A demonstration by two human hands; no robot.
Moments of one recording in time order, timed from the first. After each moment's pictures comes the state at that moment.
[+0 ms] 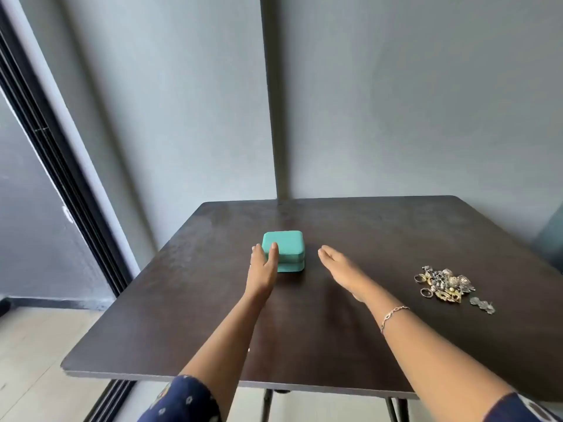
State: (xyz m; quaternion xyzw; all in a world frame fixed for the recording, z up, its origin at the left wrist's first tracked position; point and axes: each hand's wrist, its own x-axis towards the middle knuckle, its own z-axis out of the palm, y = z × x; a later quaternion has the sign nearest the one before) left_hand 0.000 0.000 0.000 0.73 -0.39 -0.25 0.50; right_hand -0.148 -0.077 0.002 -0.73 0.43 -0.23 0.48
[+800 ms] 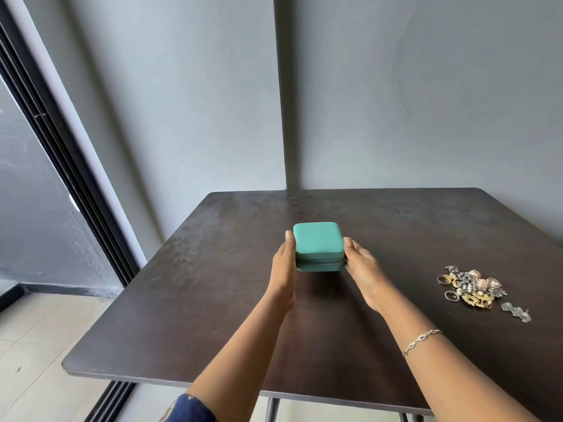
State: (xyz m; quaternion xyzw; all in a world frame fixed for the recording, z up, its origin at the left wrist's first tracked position) left_hand -0.015 -0.017 0.001 0.57 -0.31 -0.40 0.65; right_hand -0.137 -0.097 -0.027 -0.57 0.38 -0.39 0.62
